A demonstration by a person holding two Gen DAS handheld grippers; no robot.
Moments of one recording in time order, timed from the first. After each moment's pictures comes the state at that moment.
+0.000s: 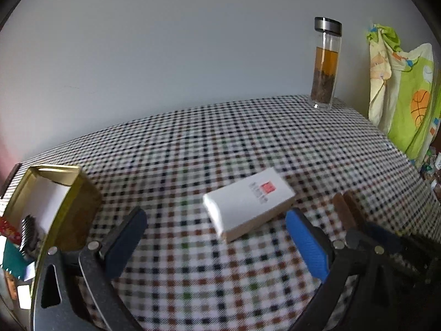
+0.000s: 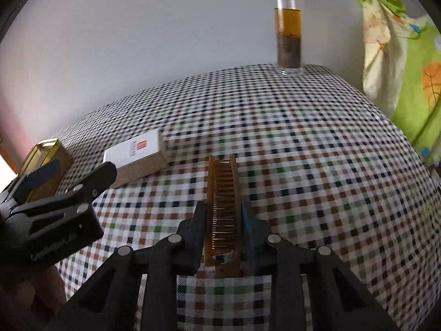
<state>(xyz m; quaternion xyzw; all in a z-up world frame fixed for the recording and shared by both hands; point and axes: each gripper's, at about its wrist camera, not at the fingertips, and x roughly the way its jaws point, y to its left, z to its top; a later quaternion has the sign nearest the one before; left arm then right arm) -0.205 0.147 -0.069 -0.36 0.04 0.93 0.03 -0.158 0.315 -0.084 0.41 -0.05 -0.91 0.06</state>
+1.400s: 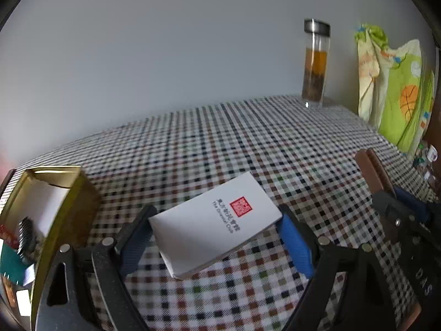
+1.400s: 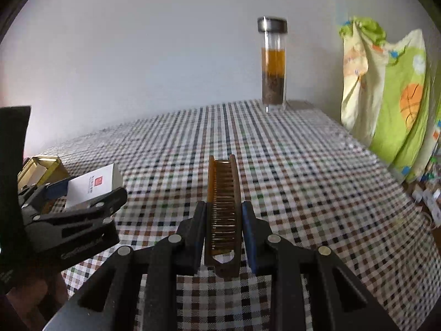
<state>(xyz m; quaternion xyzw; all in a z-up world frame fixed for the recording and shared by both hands) -0.171 0.140 -0.061 -0.34 0.04 0.94 0.05 -0.124 0.307 -0.051 0.32 -0.02 -0.95 0.01</state>
